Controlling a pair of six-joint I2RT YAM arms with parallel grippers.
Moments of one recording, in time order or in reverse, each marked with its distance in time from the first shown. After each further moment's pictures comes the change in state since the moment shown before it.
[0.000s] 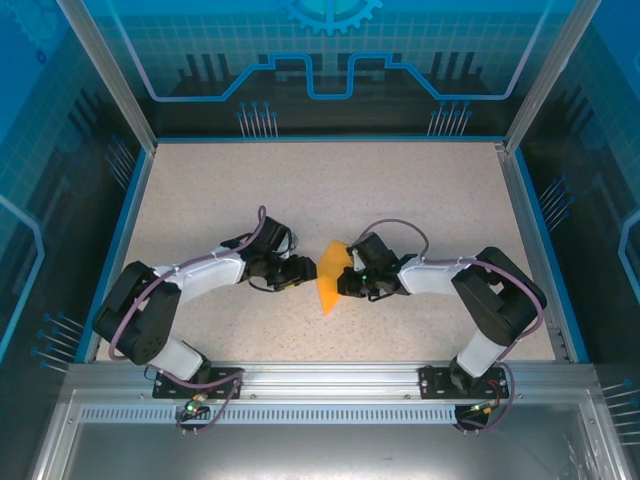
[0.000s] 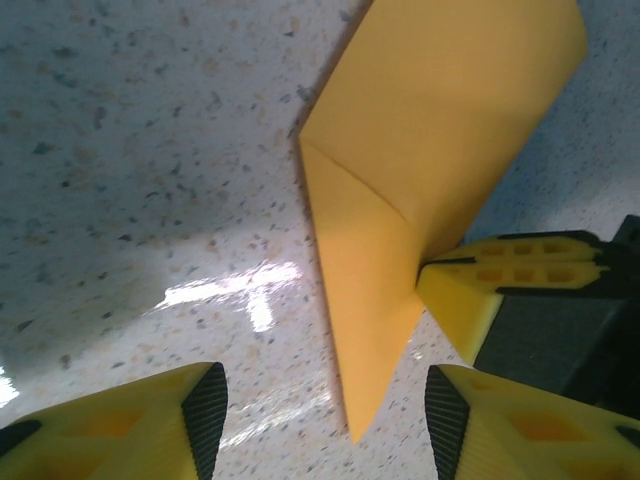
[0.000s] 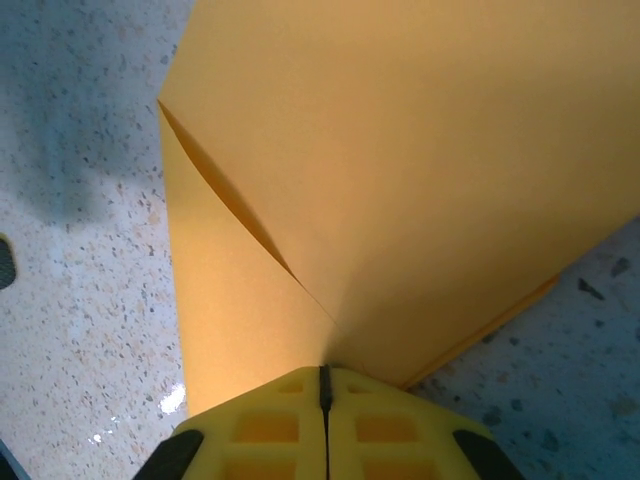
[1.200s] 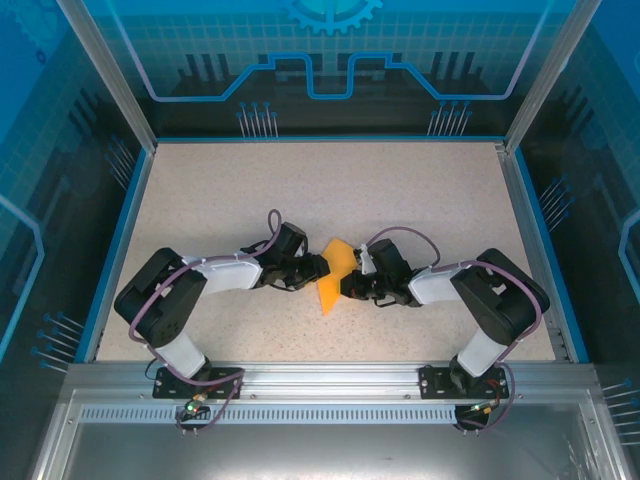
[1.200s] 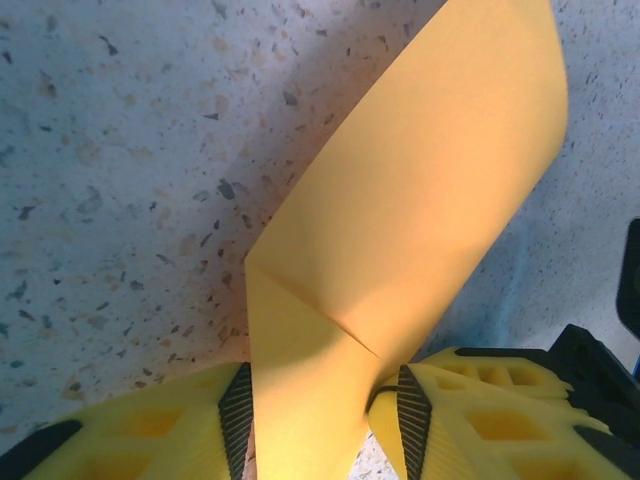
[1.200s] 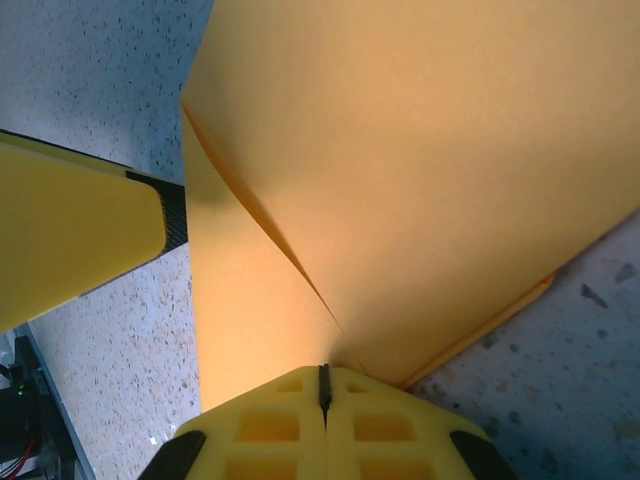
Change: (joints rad) left arm -0.087 0.129 -0.018 0.285 -0.106 -0.229; right arm -0.059 -0.002 -0.164 0.324 -0.125 0.019
